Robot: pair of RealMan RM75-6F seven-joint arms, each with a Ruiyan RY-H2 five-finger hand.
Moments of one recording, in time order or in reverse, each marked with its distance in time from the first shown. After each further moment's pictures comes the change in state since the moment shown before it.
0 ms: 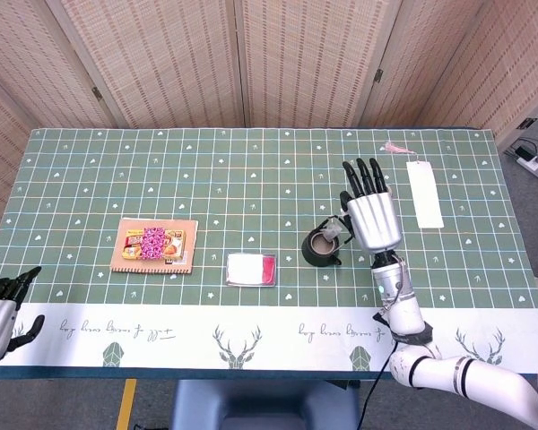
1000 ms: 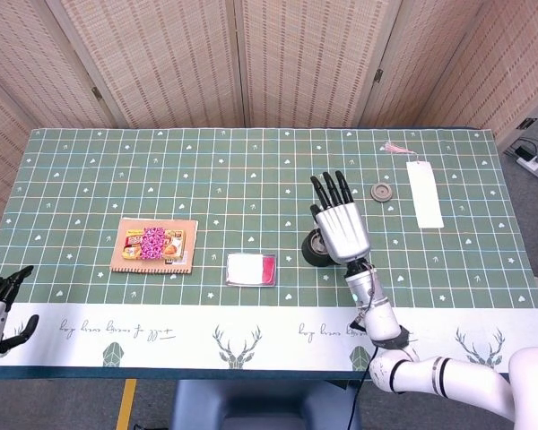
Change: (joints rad) left arm 0.013 0.026 0.000 0.004 0.022 0.031 -0.082; right arm 0.070 -0.083 -0.050 -0.004 0.034 -0.018 -0.100
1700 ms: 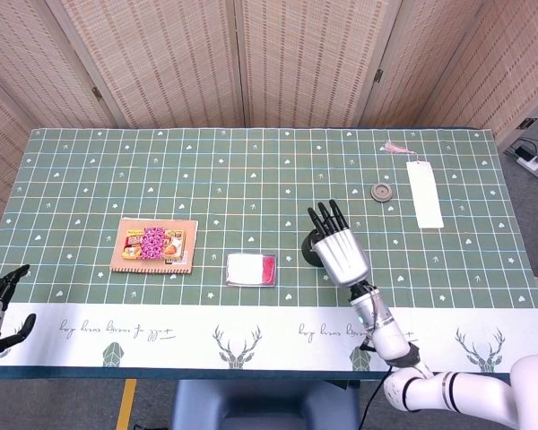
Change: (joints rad) left arm 0.003 0.001 -0.007 -0.005 -0.019 -0.003 0.006; right arm -0.053 0.014 -0.147 0.012 -0.081 -0.012 -0.016
